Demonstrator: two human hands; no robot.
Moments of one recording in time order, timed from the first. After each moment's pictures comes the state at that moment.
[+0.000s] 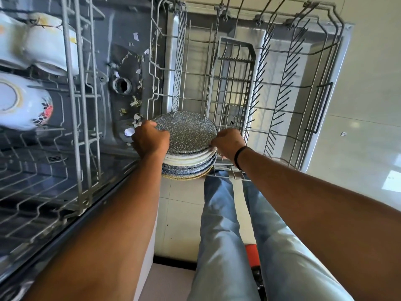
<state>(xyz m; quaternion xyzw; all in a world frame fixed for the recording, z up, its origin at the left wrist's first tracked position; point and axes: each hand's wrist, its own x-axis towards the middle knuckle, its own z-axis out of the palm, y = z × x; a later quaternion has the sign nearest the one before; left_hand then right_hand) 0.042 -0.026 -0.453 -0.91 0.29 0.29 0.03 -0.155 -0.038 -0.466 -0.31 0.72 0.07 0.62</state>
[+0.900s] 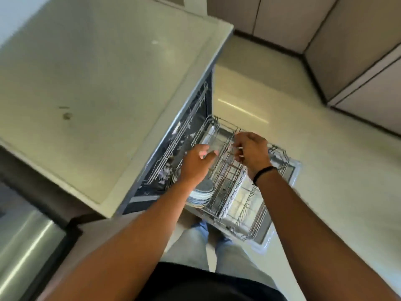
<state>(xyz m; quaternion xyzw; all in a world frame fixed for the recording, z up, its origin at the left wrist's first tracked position) -0.051 -0.033 -0.136 -0.77 0.30 0.44 -0.36 -0.185 -0.126 -0.094 -0.34 0.61 -0.25 0.66</state>
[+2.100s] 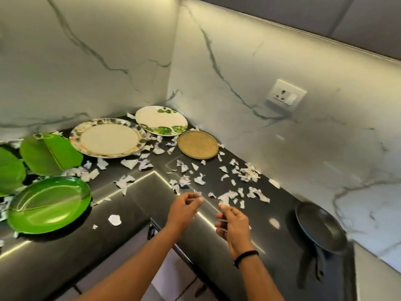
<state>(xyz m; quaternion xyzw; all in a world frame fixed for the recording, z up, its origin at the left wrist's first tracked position) 0.128 0.656 0.052 -0.63 -0.29 -0.15 -0.70 0.182 0.510 0.086 -0.70 0.04 0.23 0.68</state>
